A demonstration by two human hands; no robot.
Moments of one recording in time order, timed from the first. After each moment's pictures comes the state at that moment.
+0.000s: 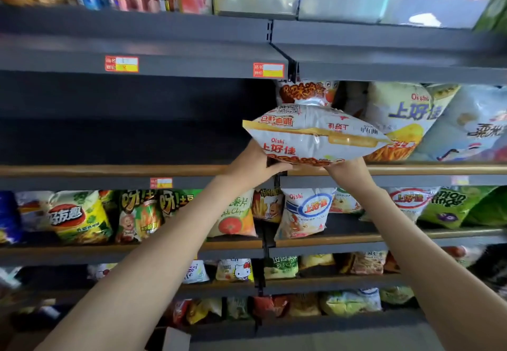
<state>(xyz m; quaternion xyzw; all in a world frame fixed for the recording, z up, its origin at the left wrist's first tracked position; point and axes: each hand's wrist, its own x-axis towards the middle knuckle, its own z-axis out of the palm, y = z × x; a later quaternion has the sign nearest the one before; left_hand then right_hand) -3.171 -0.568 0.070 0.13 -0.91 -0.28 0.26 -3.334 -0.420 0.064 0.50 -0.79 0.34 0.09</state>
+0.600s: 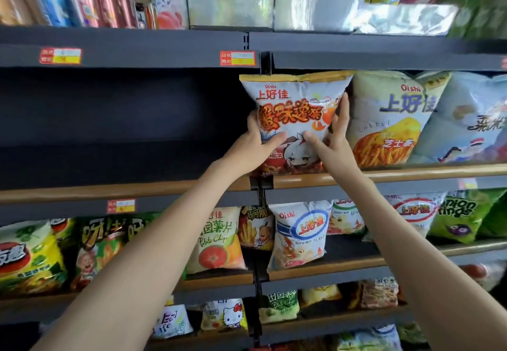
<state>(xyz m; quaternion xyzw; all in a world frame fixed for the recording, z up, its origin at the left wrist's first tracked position) -3.243 -0.593 0.073 0.20 -0.87 -0.35 0.28 -3.381 -0.460 0.051 0.49 -0.63 0.60 0.05</state>
